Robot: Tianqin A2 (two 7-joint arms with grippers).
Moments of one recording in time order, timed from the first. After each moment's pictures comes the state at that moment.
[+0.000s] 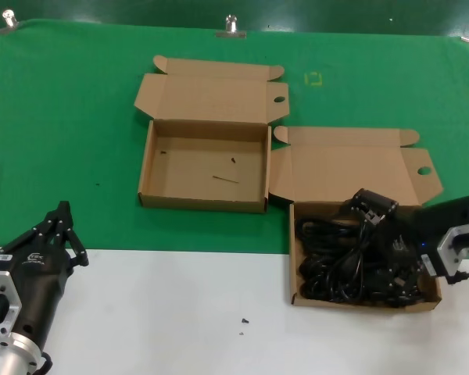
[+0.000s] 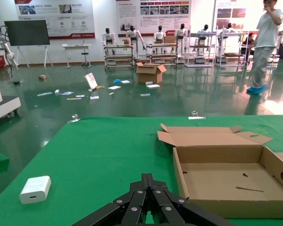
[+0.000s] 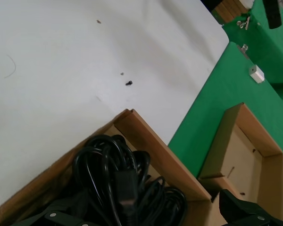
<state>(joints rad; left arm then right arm) 0.00 -0.30 1.60 -1.60 -1.80 0.00 0.00 1.29 0.37 -2.02 0.01 1.46 -1.26 -1.51</state>
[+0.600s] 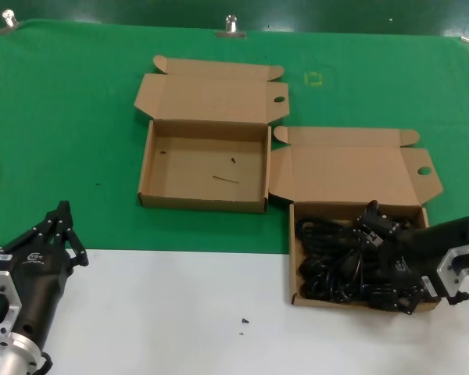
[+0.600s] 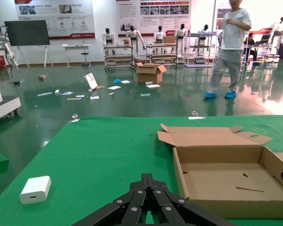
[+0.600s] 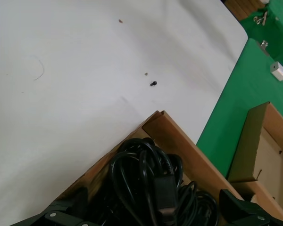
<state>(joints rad) 0.00 -0.30 1.60 -1.60 -1.80 0.00 0.00 1.24 0.37 -2.01 0.01 1.43 -1.24 -1.52</state>
